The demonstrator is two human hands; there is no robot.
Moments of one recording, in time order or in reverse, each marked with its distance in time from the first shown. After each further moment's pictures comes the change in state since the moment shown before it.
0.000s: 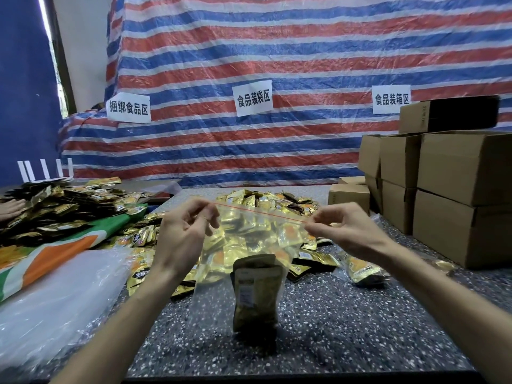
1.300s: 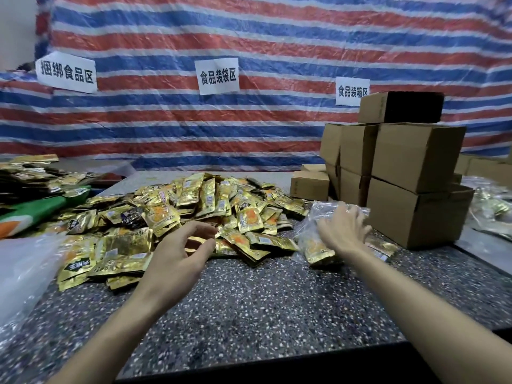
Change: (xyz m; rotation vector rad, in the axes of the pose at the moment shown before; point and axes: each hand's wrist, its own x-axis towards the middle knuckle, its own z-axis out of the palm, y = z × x) left_hand -0.045 -0.020 0.055 0.105 -0.253 -0.180; right_hand 0.001 0.109 -0.013 -0.671 0.431 0.778
